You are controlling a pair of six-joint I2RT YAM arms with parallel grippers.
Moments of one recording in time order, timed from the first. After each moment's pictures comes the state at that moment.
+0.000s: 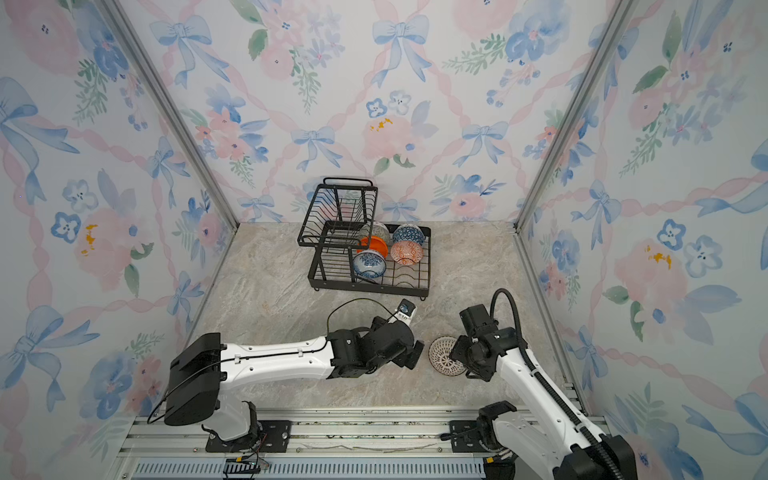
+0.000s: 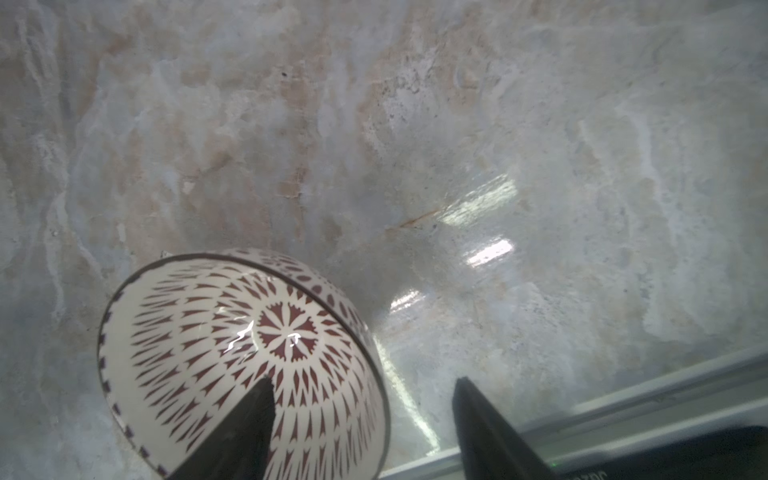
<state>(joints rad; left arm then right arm) -1.24 1.63 1.16 -0.31 -0.43 -0.48 0.30 0.99 0.62 -0.97 0.04 0.83</state>
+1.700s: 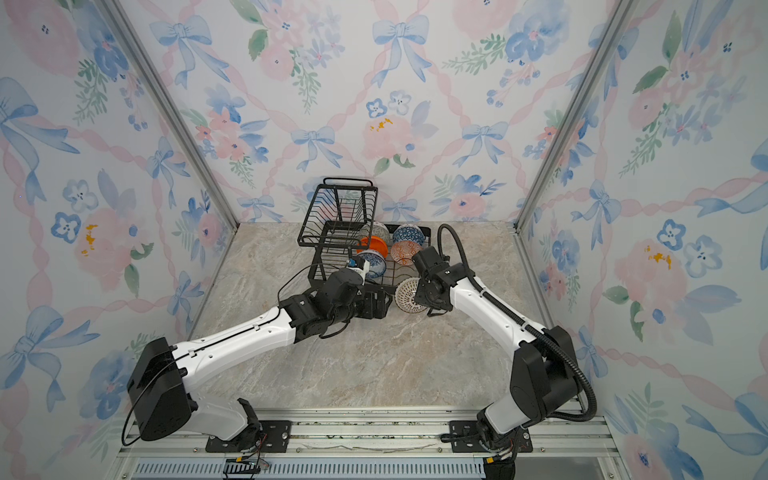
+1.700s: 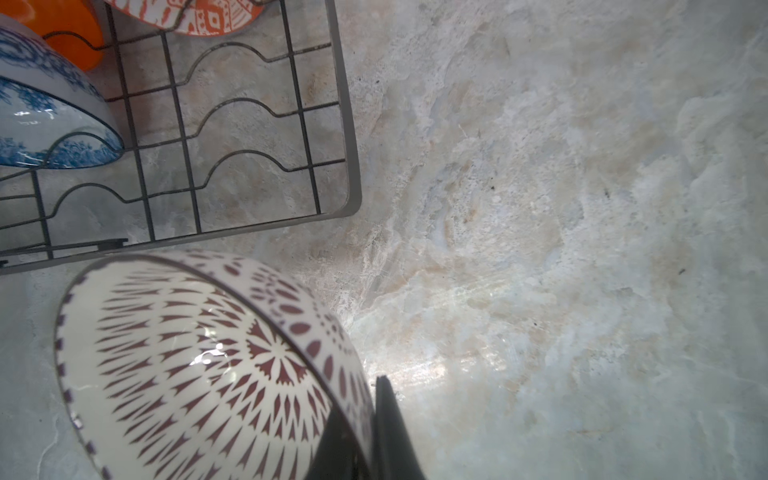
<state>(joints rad) -0.86 1.46 1.15 -0.32 -0.11 -0.64 0.50 1.54 1.25 -0.88 0.22 0.71</state>
